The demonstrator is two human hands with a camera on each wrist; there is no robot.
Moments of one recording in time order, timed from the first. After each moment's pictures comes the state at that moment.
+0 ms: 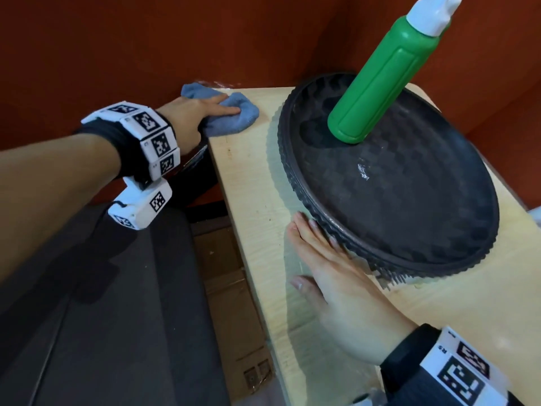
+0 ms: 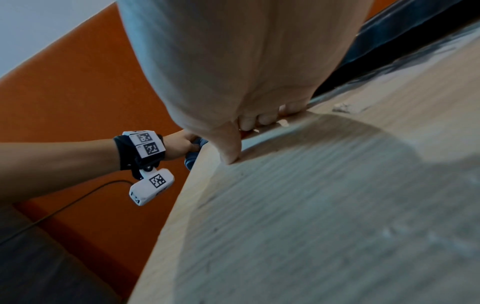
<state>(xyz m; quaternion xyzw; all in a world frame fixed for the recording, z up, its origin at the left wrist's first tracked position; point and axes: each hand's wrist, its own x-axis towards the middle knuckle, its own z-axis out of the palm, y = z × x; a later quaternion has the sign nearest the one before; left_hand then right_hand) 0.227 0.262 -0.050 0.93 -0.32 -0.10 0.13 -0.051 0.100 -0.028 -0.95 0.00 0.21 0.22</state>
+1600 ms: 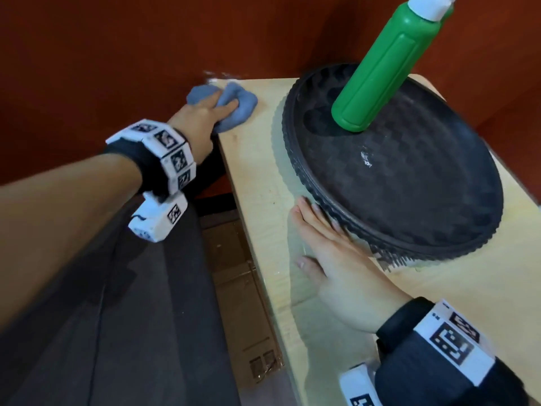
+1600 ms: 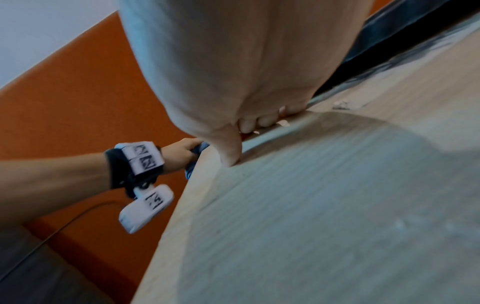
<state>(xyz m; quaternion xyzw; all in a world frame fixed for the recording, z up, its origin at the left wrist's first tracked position) 0.207 0.267 -0.081 0.94 -0.29 -0.08 0.15 -0.052 0.099 -0.035 -0.95 -0.01 0.20 0.22</state>
